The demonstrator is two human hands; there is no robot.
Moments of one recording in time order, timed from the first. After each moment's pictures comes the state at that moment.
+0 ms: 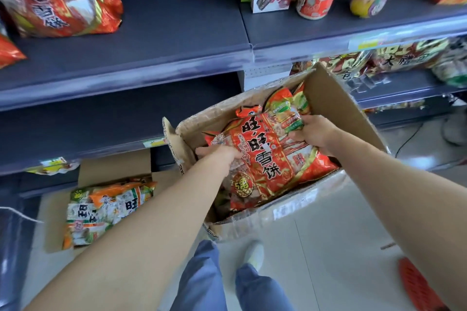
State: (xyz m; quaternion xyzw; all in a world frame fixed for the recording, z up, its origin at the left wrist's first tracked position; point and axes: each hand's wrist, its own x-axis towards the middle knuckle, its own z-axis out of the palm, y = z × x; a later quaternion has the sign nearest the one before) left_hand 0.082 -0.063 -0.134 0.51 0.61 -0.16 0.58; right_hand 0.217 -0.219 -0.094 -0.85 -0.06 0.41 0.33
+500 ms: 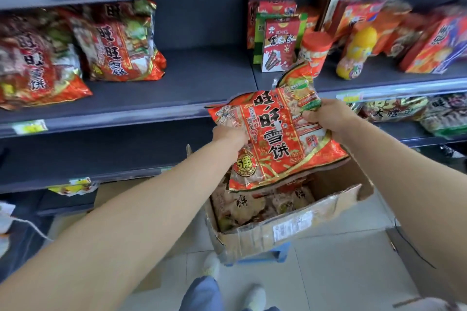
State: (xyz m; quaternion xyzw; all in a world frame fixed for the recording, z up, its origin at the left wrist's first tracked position) left_hand 0.090 -0.059 0.006 0.59 0.54 0.02 0.61; right_hand 0.221 -0.206 0.045 -0.83 -0.07 0.30 0.46
